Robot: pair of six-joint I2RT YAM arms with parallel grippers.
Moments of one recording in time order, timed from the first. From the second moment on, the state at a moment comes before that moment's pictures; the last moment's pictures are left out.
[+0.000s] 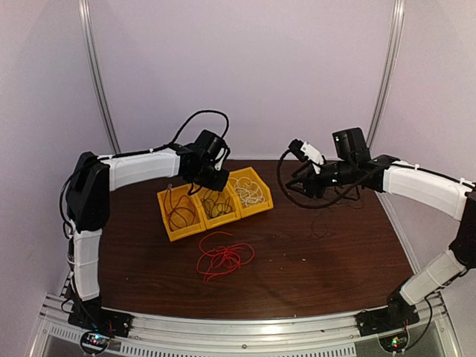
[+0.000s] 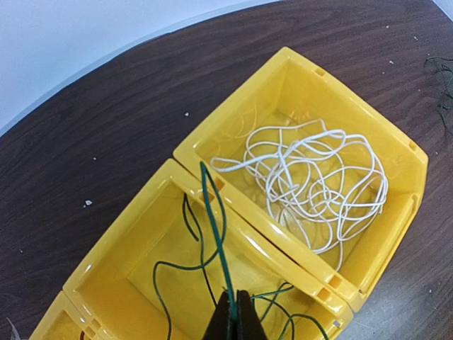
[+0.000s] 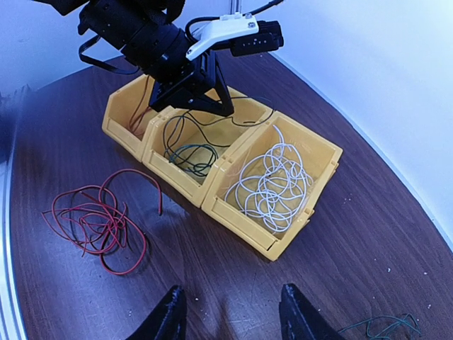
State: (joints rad) left arm -0.69 2.10 1.75 -0.51 -0.16 -0.17; right arm 0.48 1.45 1.14 -0.27 -0.47 -0.36
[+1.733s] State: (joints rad) left arm -0.79 1.65 1.37 -0.35 -0.15 -0.24; right arm 0.10 1.92 1.33 -0.35 -0.26 -0.41
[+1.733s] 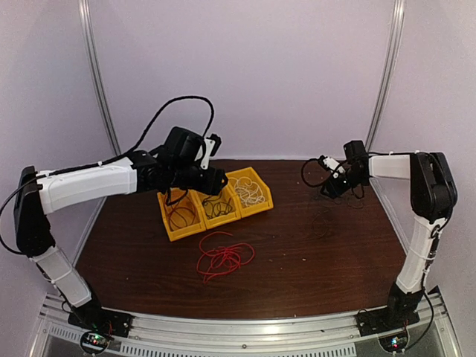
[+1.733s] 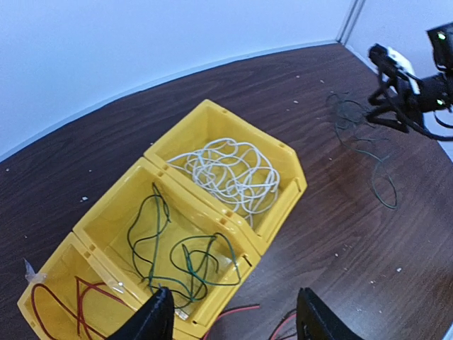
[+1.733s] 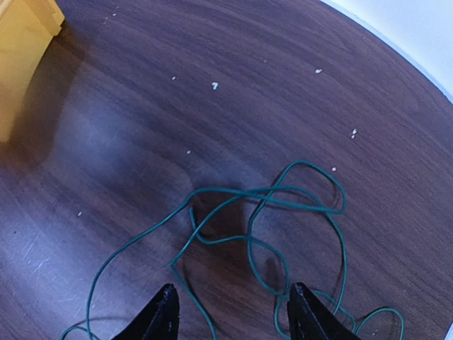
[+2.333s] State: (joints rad) left arm -0.88 1.51 1.21 -0.28 -0.17 -0.28; right arm 0.10 2.20 1.63 -0.35 -0.11 -0.41
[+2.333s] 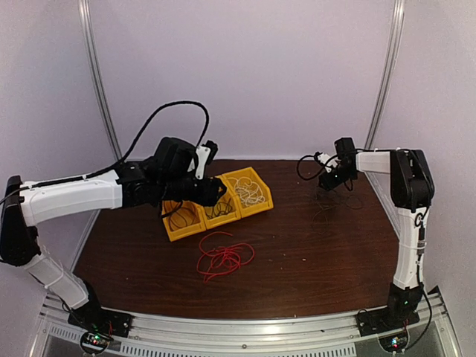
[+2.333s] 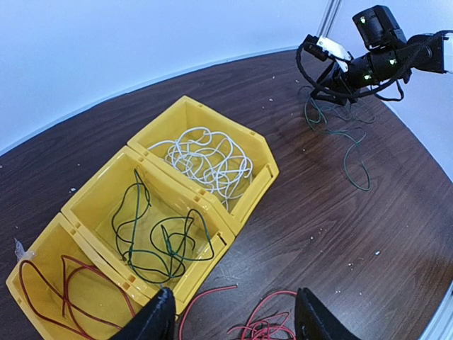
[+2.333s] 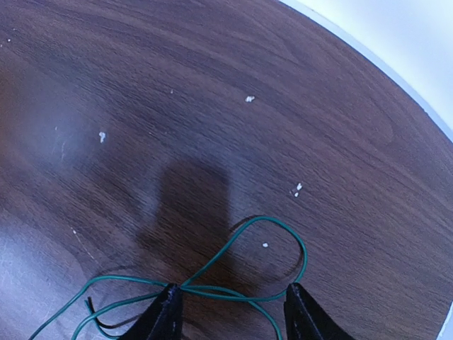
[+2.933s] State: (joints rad) left arm -0.88 1.48 1.16 -0.25 -0.19 -0.29; right arm 0.05 2.21 1.66 -0.37 -0.16 -0.30
